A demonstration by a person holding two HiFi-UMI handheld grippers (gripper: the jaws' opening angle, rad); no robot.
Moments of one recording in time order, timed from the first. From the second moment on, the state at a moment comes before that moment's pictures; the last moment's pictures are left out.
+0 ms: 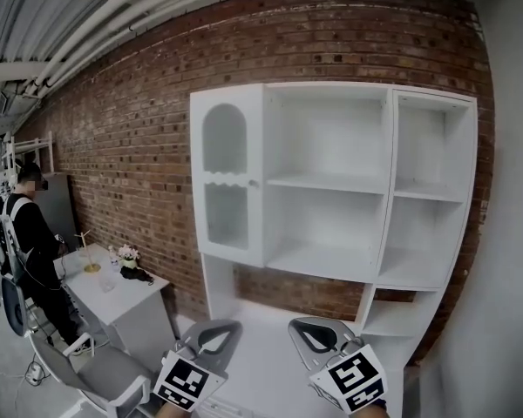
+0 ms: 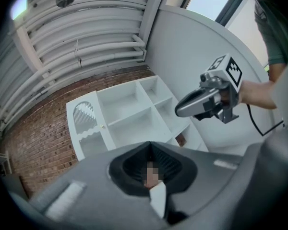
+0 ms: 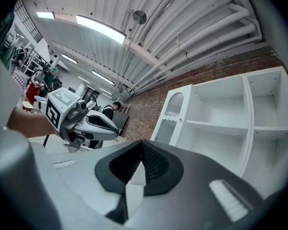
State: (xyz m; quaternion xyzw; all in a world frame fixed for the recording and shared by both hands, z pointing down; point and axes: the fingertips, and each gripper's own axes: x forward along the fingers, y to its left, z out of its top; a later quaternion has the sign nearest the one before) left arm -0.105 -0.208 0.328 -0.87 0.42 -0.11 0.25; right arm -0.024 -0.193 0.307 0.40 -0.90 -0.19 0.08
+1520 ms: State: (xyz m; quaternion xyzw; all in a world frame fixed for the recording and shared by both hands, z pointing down) left arm -0.053 -0.402 0.319 -0.85 0.44 -0.11 0.26; right arm 0.029 -0.384 0.305 0.37 -0.90 -0.19 0.08
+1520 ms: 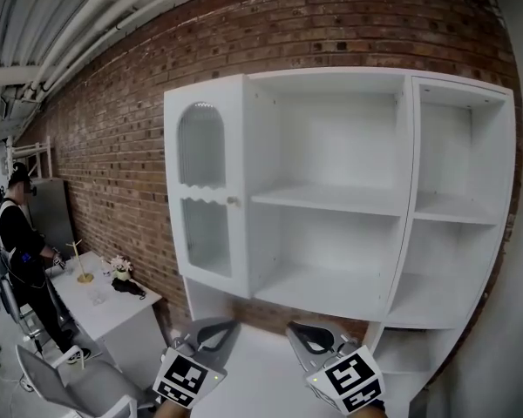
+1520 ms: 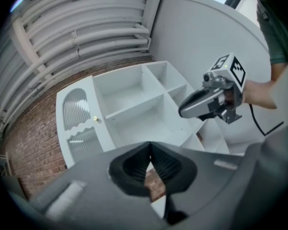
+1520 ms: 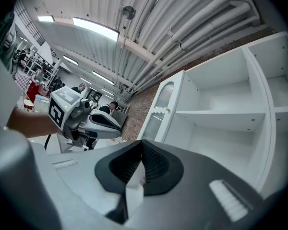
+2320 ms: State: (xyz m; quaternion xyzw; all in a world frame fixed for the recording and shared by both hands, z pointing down) left arm -0.090 -0.497 0.308 -0.87 0.41 -0.10 0.26; right arm -0.009 -0.470 0.304 0.41 -0.89 -0.18 0.08
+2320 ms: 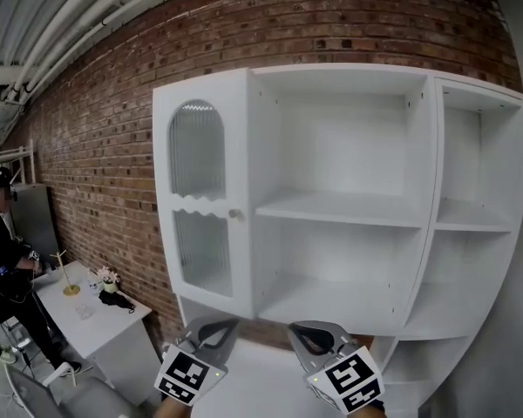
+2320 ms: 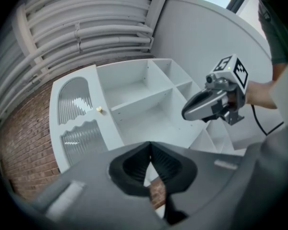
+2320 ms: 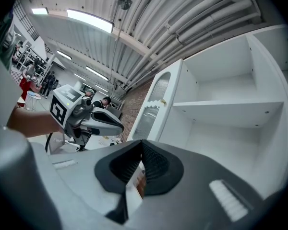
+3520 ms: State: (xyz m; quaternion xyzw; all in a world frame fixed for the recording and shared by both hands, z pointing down) left arm -0.100 -0.644 0.152 -0.78 0.54 -0.01 0.32; right arm 0.023 -0.573 0.304 0.38 -0.90 -0.19 0.08
